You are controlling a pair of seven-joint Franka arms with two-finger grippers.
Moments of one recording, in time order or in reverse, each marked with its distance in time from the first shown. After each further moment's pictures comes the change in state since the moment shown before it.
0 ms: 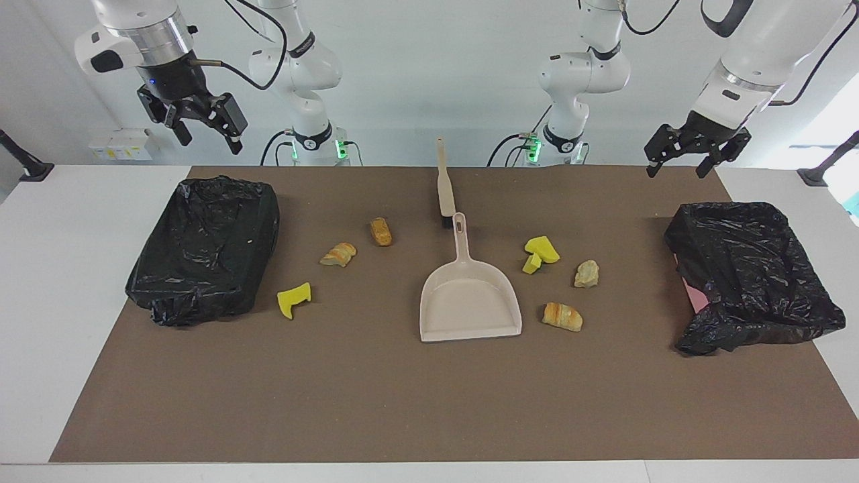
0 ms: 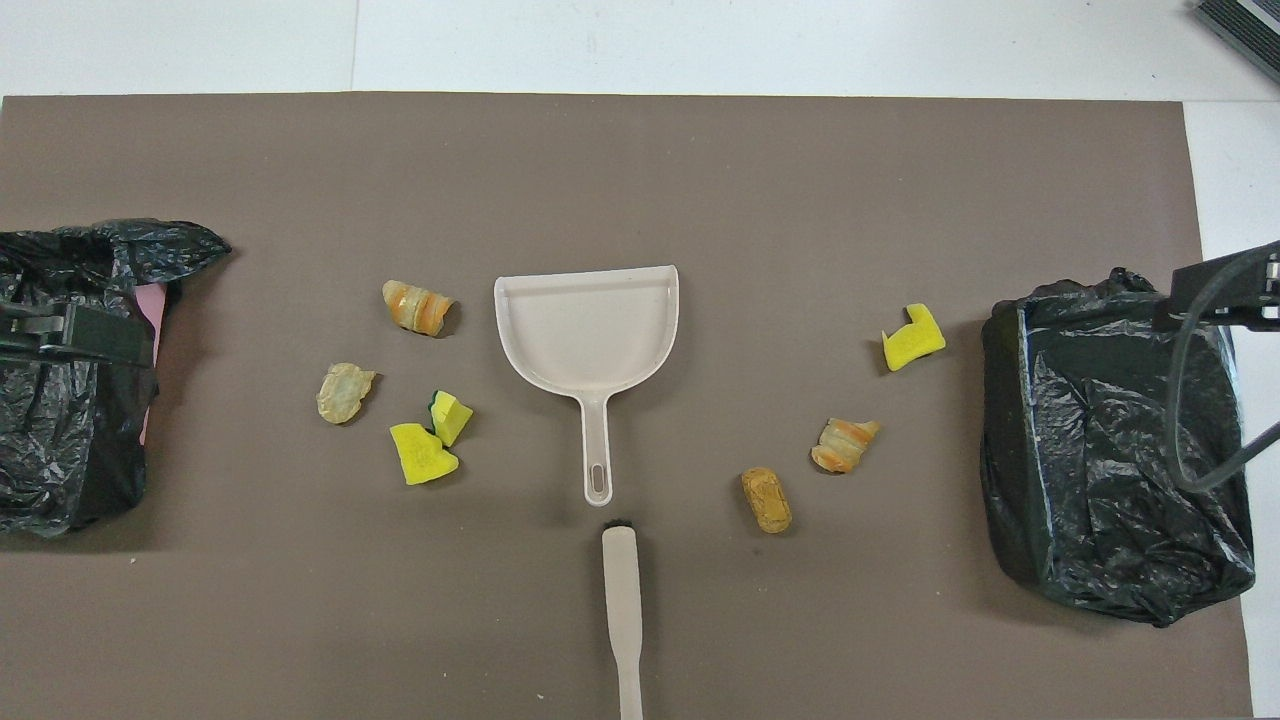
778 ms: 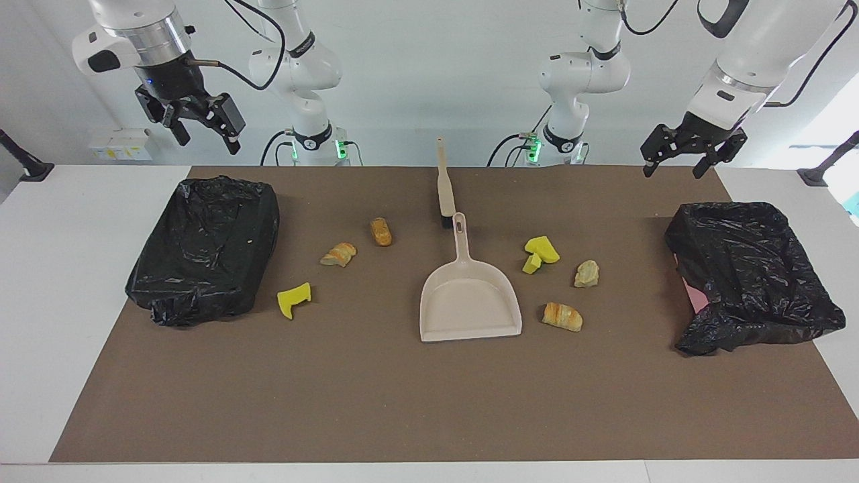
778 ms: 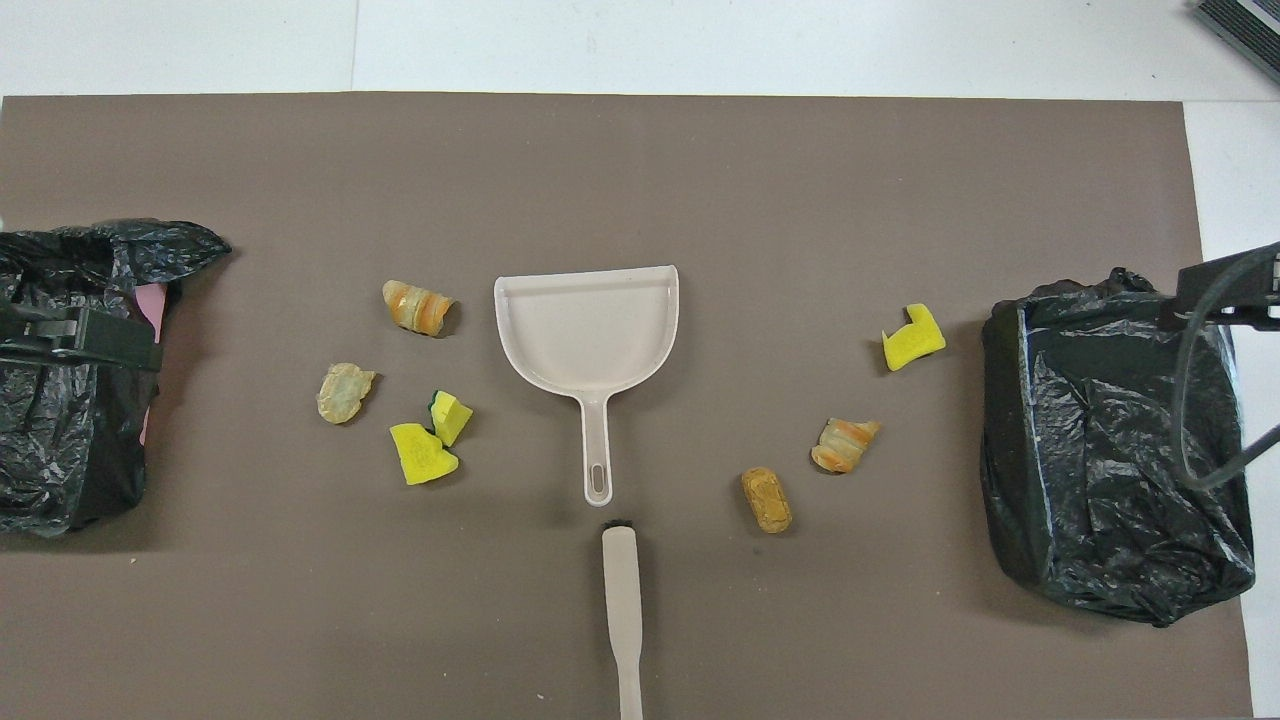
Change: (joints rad) left arm -0.002 0.000 -0.010 -0.005 0.000 -0.003 0.007; right arm -0.002 0.000 -0.005 0.000 0.000 0.000 0.000
